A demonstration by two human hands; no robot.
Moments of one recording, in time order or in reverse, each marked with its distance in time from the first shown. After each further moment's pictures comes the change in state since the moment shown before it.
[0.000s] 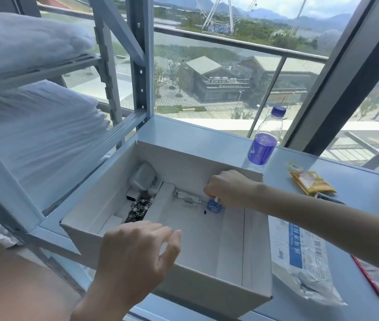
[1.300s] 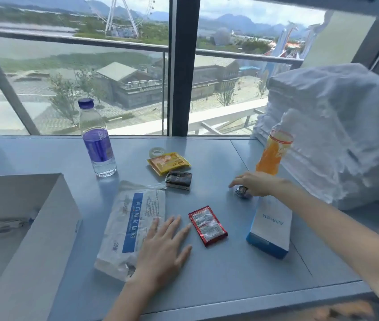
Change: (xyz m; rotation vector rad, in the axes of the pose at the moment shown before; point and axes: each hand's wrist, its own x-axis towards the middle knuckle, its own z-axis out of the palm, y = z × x) left_hand 0.032 0.310 0.190 -0.094 -0.598 0.451; right_hand -0.343 0.156 0.302 0.587 -0.199 0.584
